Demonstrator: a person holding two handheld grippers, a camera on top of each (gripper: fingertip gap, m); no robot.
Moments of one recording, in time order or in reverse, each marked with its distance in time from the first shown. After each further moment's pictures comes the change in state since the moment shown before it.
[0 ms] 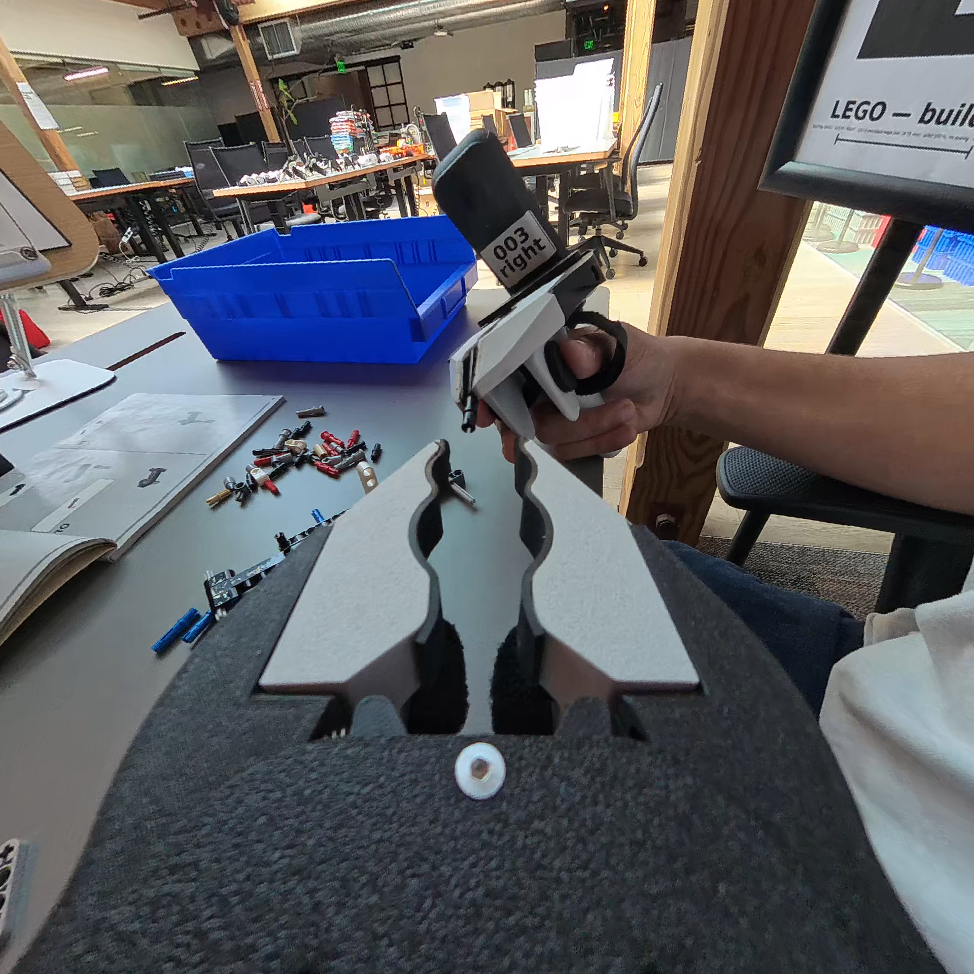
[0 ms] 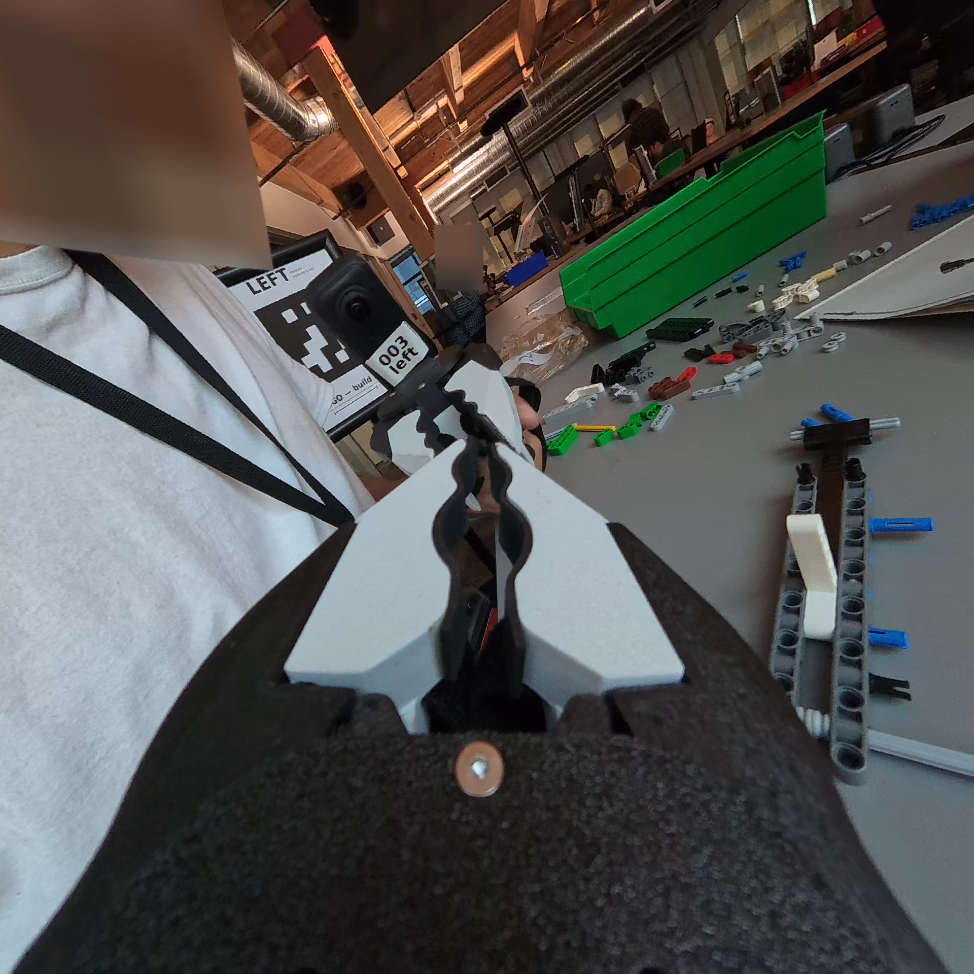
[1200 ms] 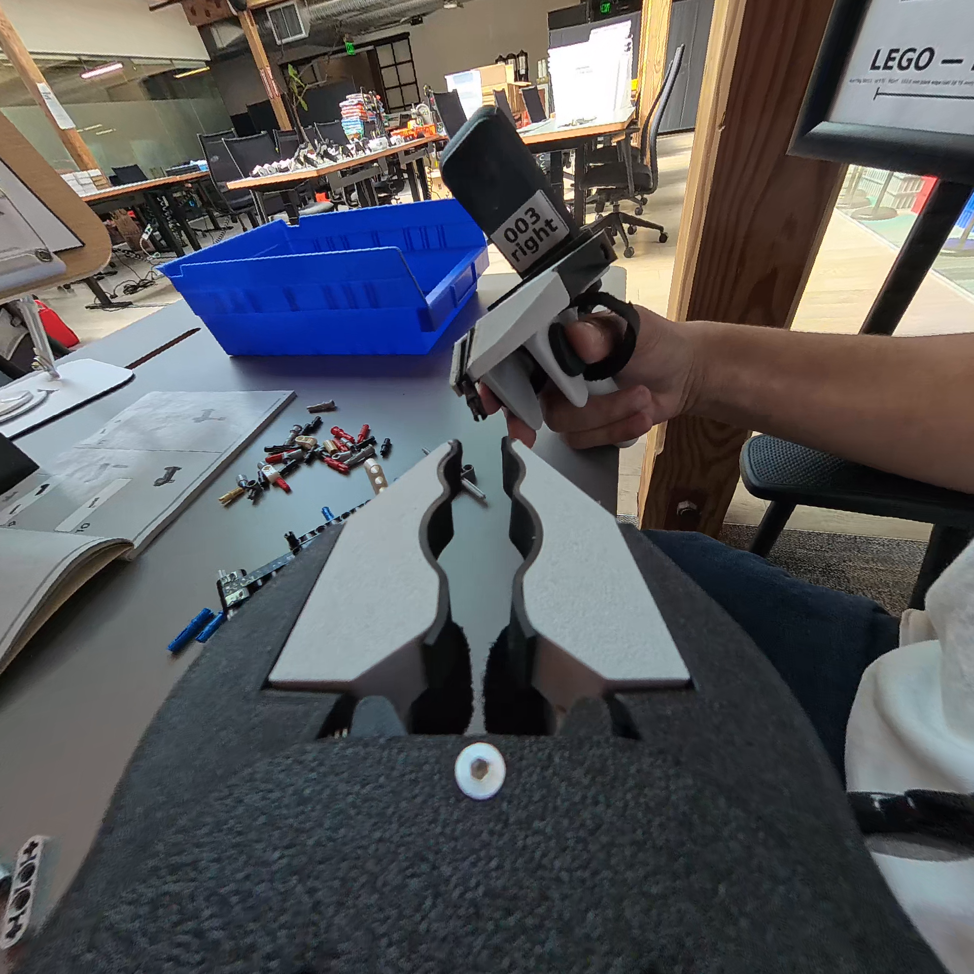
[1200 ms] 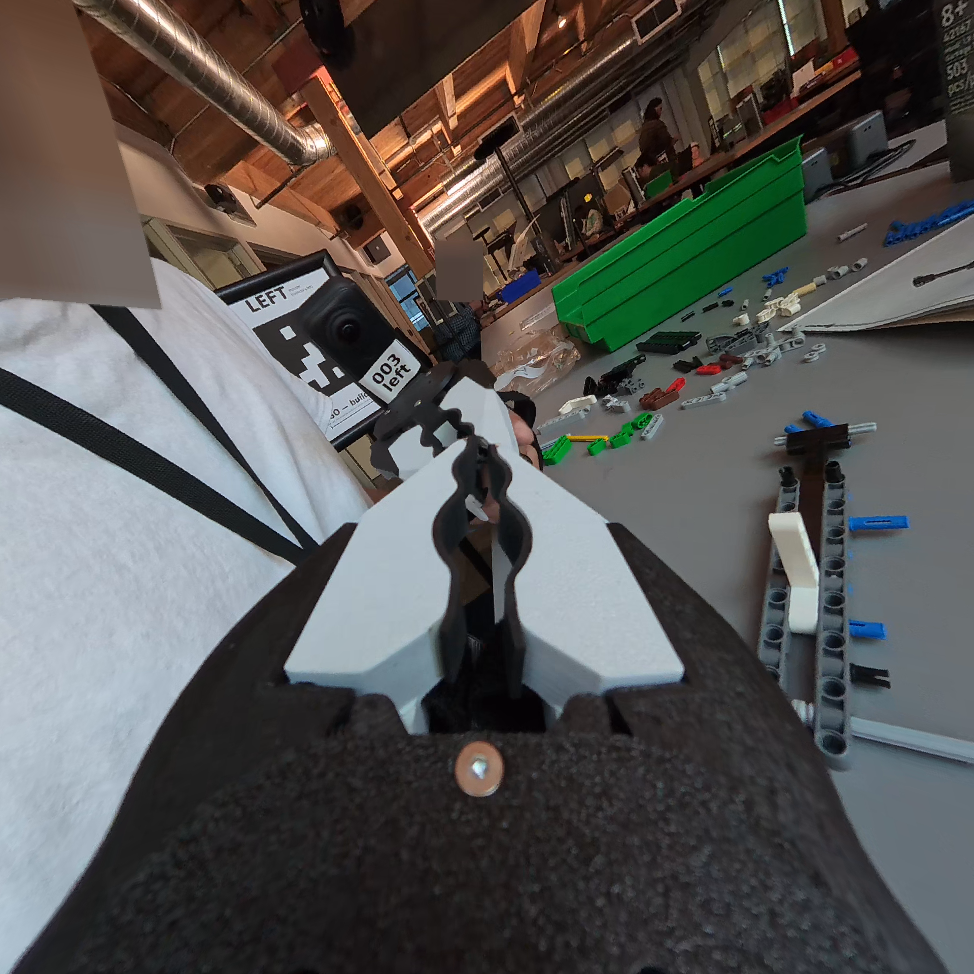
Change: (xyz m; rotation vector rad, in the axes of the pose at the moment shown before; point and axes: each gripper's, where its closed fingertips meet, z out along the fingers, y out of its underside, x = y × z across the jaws) left arm -0.002 0.004 0.006 -0.029 -0.030 0.035; right arm 0.002 -0.005 -0.004 0.035 0.013 0.004
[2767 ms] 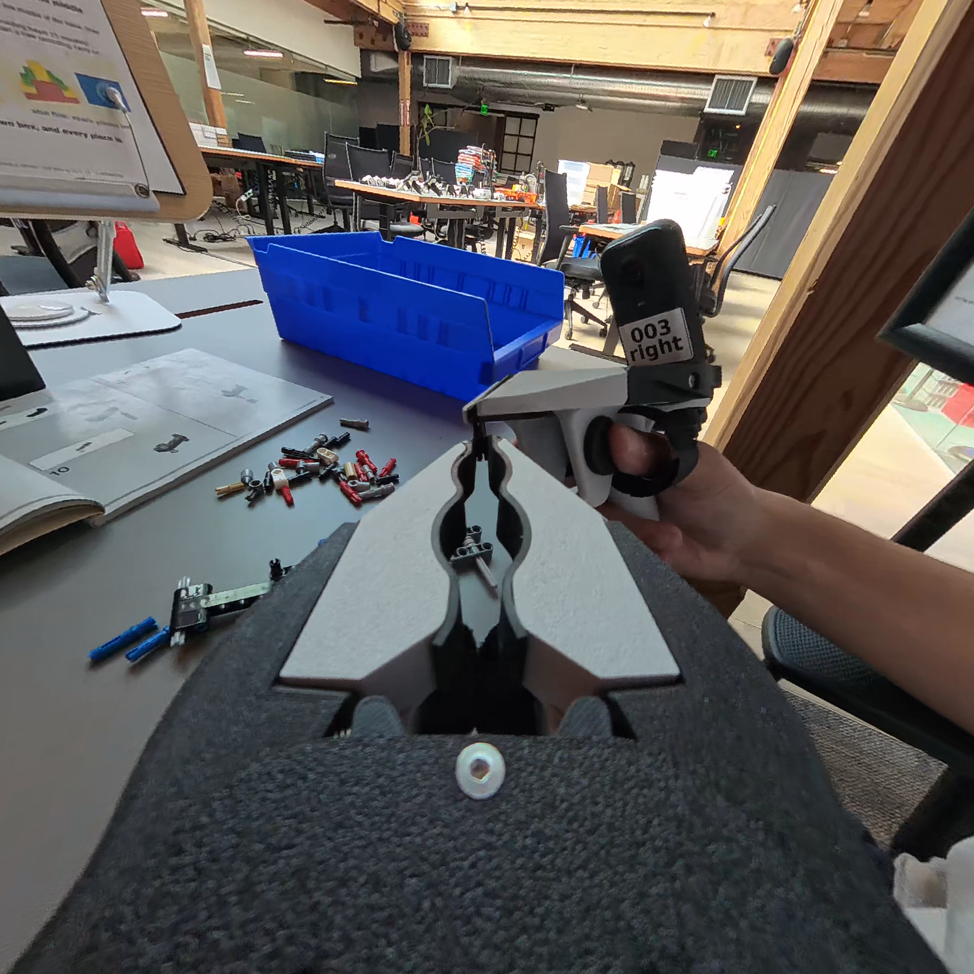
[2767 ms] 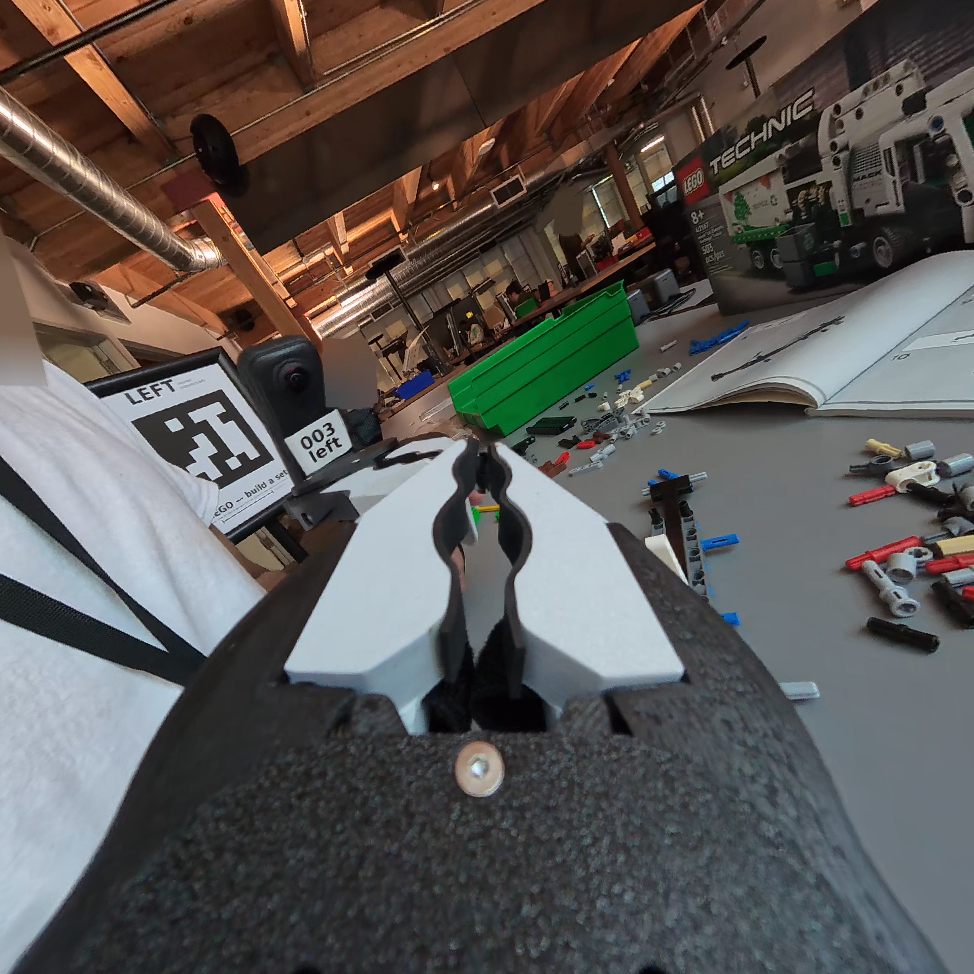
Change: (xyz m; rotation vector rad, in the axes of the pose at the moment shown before) left arm -0.029 -0.020 0.037 0.099 -0.164 -0.276; right arm 0.027 -0.029 -0.017 0.213 0.235 -0.064
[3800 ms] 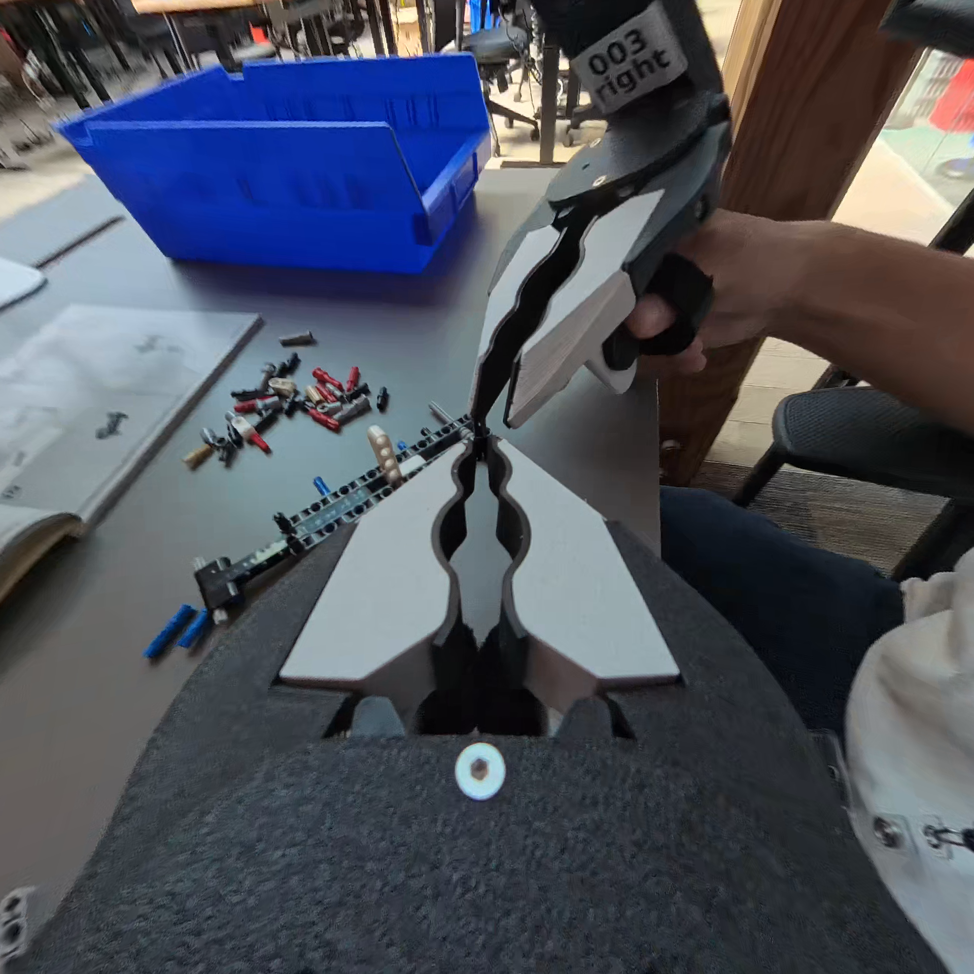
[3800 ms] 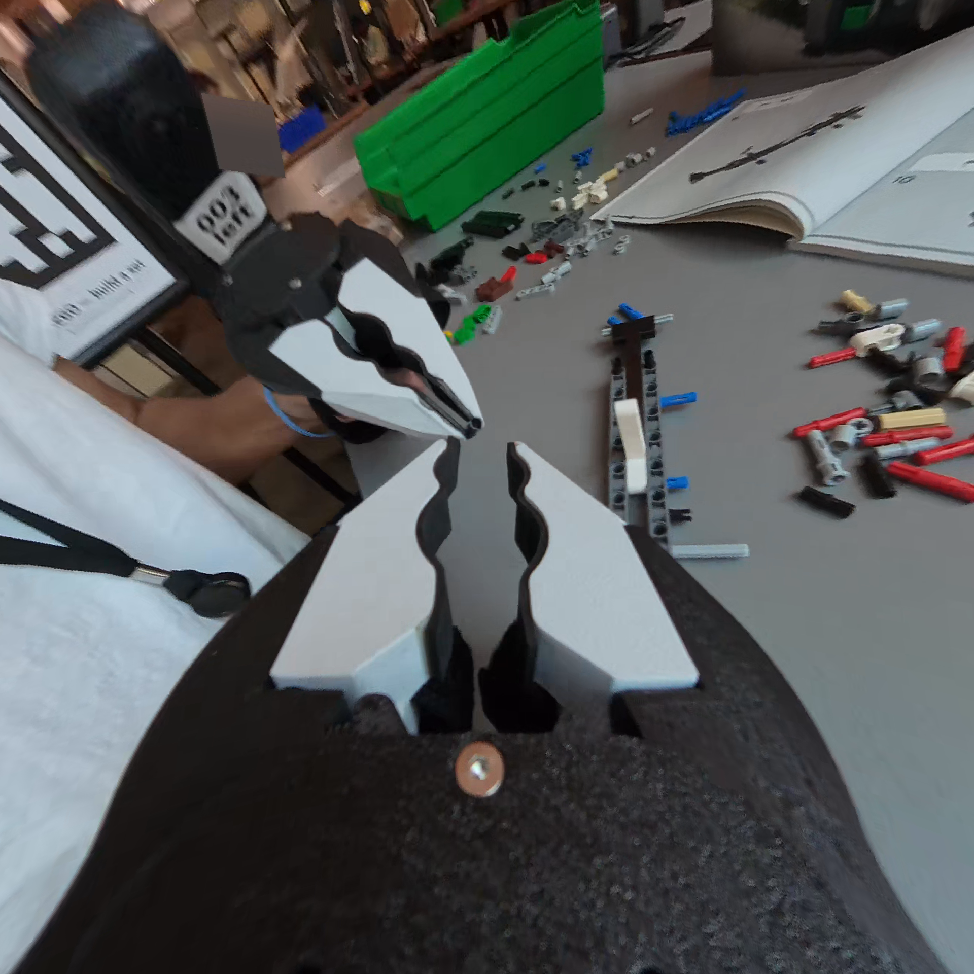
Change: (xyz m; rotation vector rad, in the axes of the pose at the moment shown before) left arm -0.002 0.045 -0.012 -0.297 0.183 0.239; right arm 0.015 0.053 -0.016 -0.449 0.154 -0.104
